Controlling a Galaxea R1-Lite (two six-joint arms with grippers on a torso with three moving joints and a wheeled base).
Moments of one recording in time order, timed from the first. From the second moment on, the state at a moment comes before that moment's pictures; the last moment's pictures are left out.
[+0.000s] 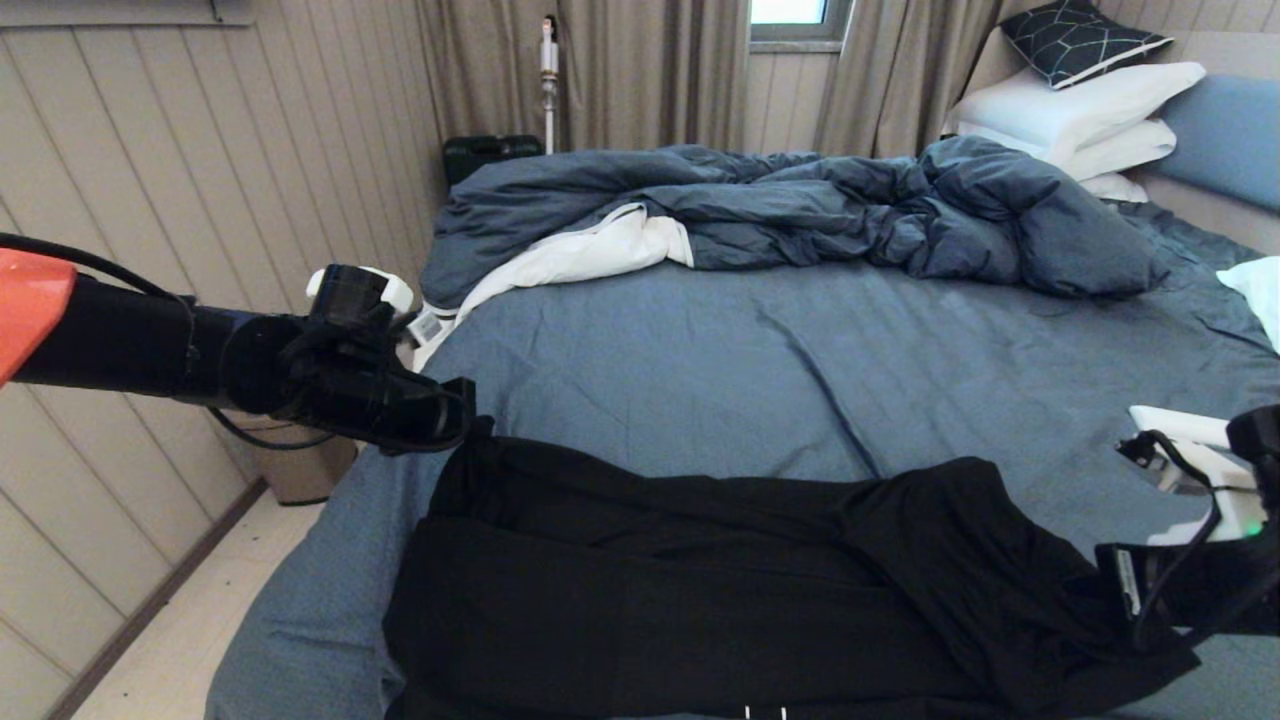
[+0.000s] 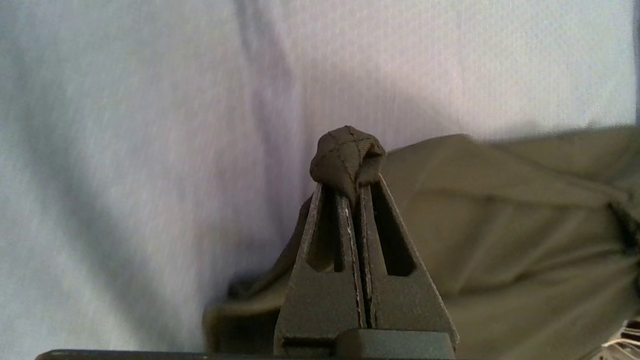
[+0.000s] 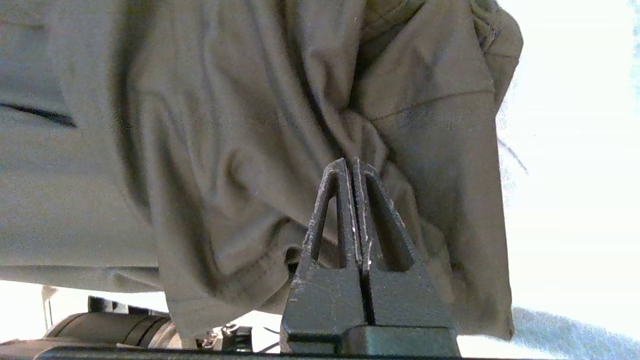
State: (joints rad) left arm -0.28 1.97 -1.29 0.12 -0.31 -0.33; right arm -0.20 1.45 -0.67 0.14 0.21 -0.04
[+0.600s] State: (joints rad) left arm -0.29 1.72 -1.04 0.06 -0.31 -0.33; right arm -0.24 1.51 -0.69 0.14 0.24 -0.04
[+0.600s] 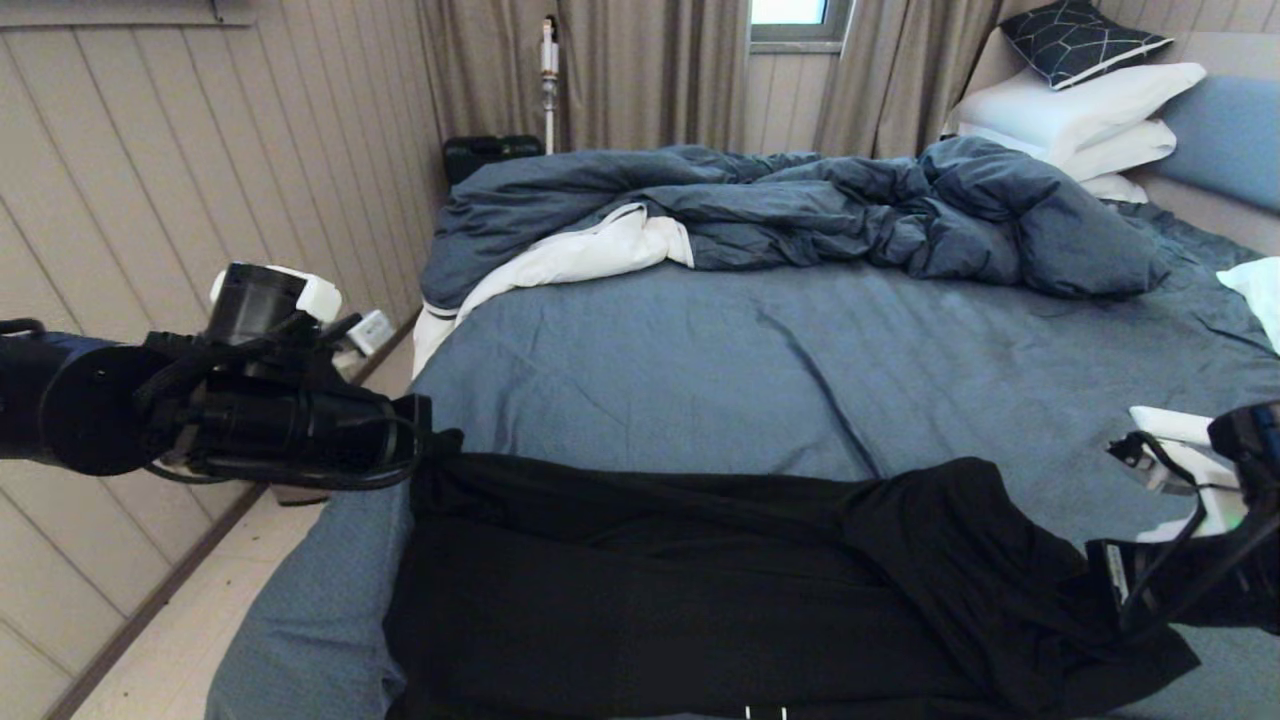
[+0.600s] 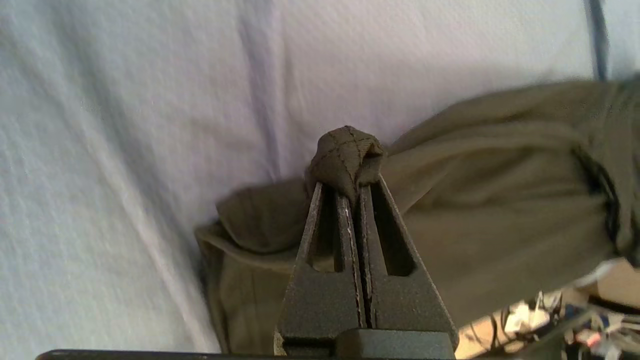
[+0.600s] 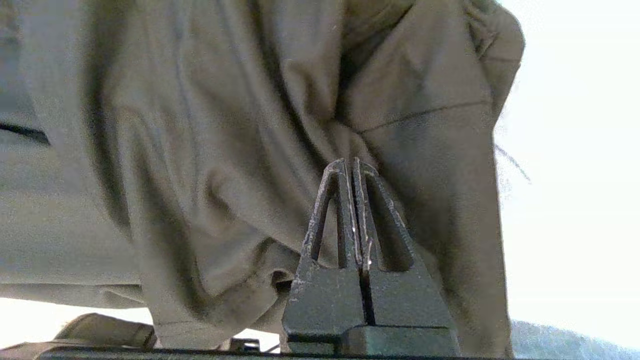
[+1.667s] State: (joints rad) left arm -0.40 1.45 -0.74 0.06 -0.29 -0.32; right arm -0.30 1.56 -0.73 0.14 0.26 -0.05
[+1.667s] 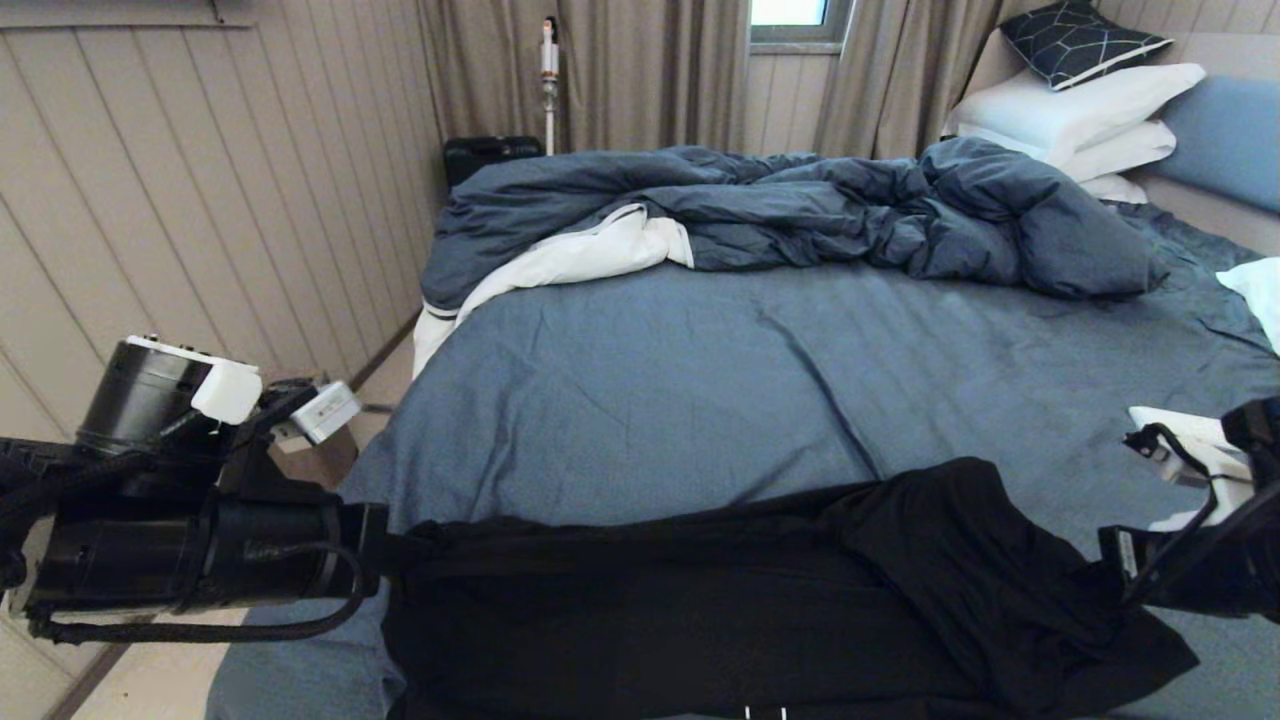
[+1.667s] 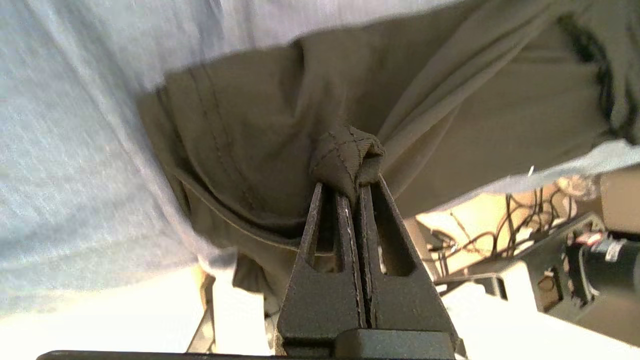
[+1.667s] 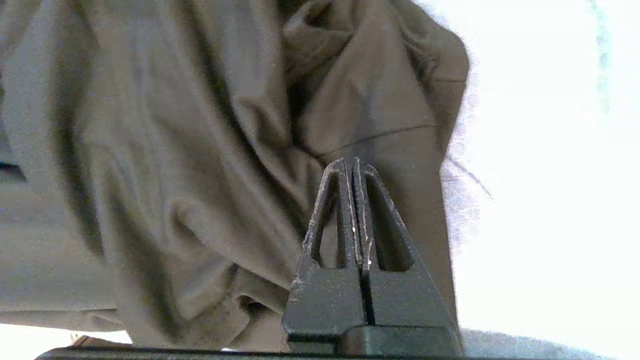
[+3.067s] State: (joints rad) left arm -0.49 1.42 -0.62 0.06 -0.25 -0.33; right arm -0.30 1.66 -0.83 0.14 0.27 -0.05
